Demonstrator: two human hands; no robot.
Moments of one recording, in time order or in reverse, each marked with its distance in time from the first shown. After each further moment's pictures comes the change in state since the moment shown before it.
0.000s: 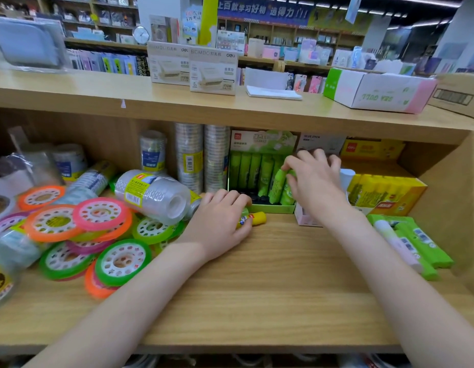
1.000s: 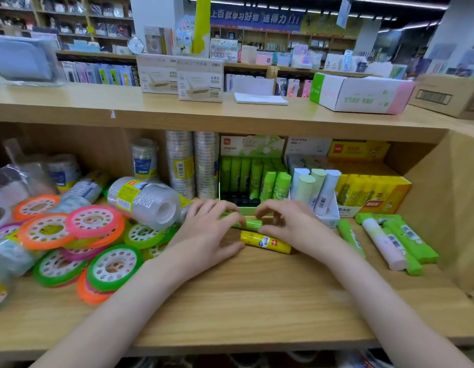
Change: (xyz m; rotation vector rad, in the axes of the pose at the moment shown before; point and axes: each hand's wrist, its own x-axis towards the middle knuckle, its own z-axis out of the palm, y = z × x) left_hand -0.018 -0.007 0.004 -0.027 0.146 0.176; right_hand -0.044 0.001 0.020 0.560 -0.301 -0.130
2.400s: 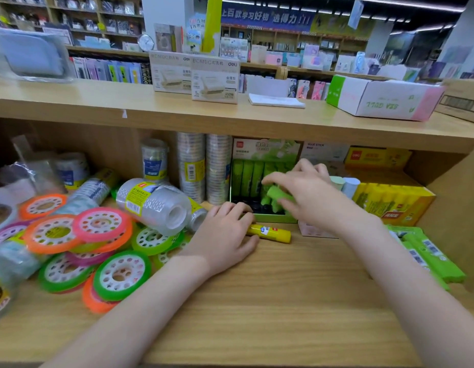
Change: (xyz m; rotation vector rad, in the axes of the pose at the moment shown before) left_hand 0.018 -0.002 0.016 0.121 -0.009 -0.052; right_hand 0.032 -0.025 -0.042 -0.492 0.030 -0.099
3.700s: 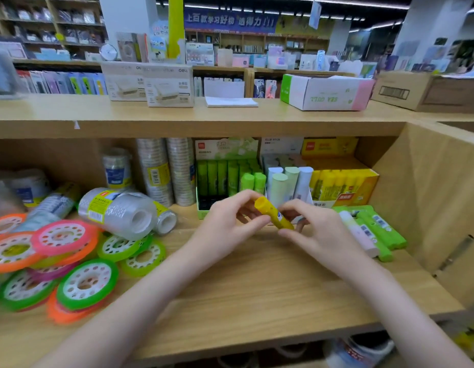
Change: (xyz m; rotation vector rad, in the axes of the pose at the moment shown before) left_hand 0.030 0.058 -0.036 -0.969 -0.008 -0.095; right_hand -0.099 0.028 0.036 0.557 0.304 0.092
